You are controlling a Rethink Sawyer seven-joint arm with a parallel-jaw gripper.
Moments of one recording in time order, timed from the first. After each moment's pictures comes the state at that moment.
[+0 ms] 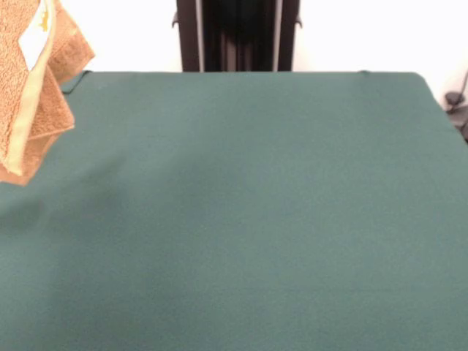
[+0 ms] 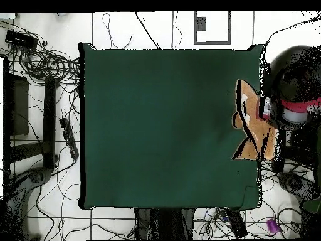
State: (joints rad) arm -0.48 -0.71 0.08 0.96 -0.38 1.58 1.55
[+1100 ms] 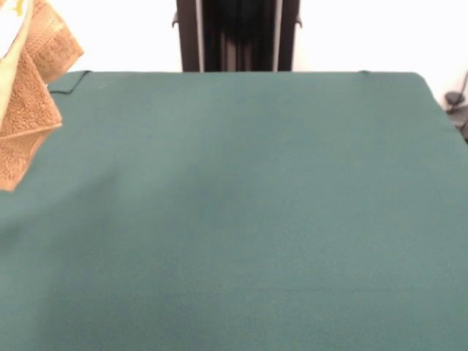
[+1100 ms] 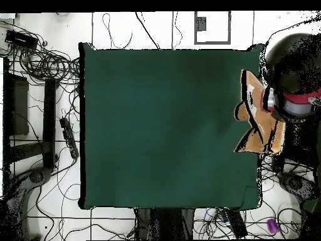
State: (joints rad) arm -0.44 -0.71 0.07 0.87 -0.44 1.58 1.55
